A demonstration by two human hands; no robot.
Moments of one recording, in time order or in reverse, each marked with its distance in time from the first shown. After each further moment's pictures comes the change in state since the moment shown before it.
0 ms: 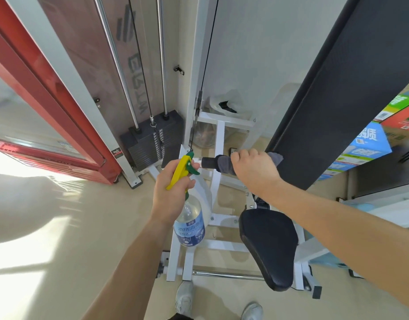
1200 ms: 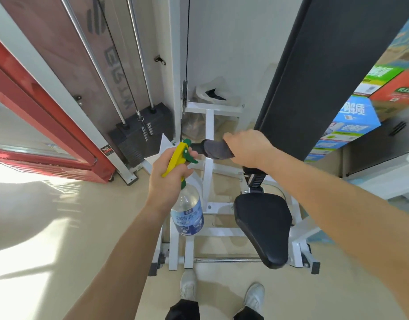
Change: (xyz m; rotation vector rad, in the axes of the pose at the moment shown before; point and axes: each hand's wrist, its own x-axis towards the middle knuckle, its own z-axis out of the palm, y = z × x) left_hand -0.012 0.002 0.032 0.000 -0.078 0.009; right_hand -0.002 0.038 0.010 0.369 -0.063 -0.018
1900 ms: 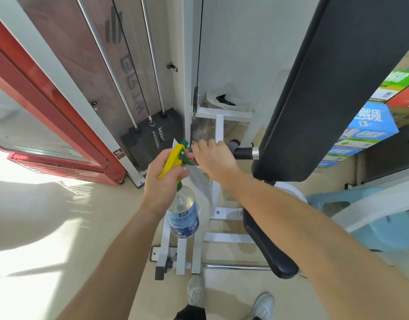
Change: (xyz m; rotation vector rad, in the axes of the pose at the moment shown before) left_hand 0.005 0.011 -0.026 0.104 0.059 0.047; right_hand 0.042 -0.098 0.012 -0.259 0.178 -0.055
